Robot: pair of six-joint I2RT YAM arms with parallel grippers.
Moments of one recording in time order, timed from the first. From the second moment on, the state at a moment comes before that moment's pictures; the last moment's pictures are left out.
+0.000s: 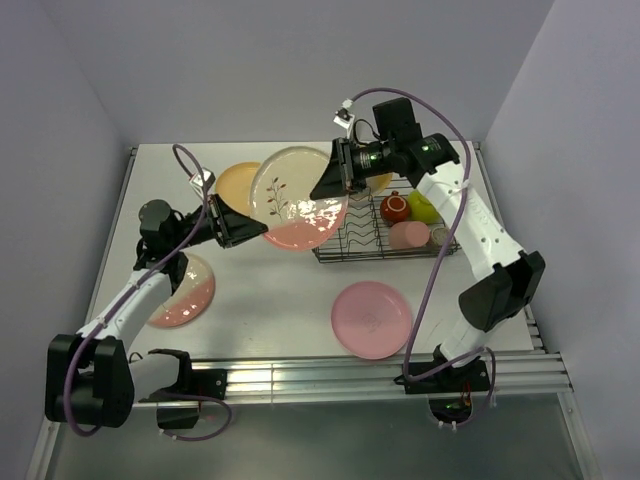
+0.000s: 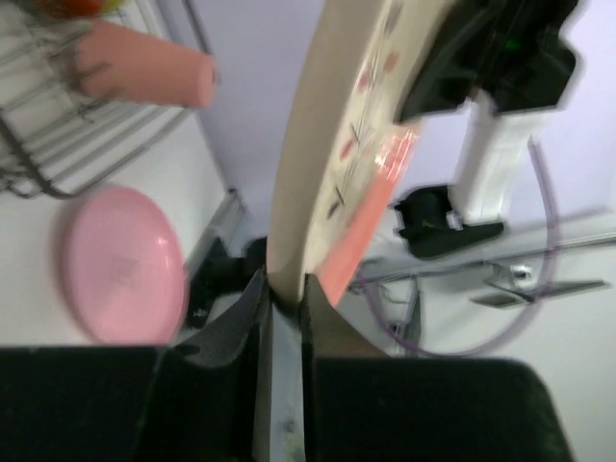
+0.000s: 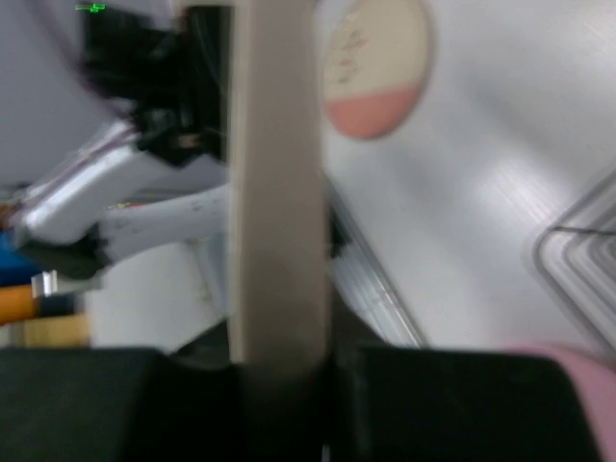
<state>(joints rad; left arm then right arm) -0.12 1.14 0.63 0.63 1.09 -1.33 0.44 1.66 1.83 -0.89 -0.80 0.43</state>
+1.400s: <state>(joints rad) -0.11 1.18 0.94 -0.59 0.26 -0.64 0.38 1.63 1.92 -1.16 -0.25 -1.07</state>
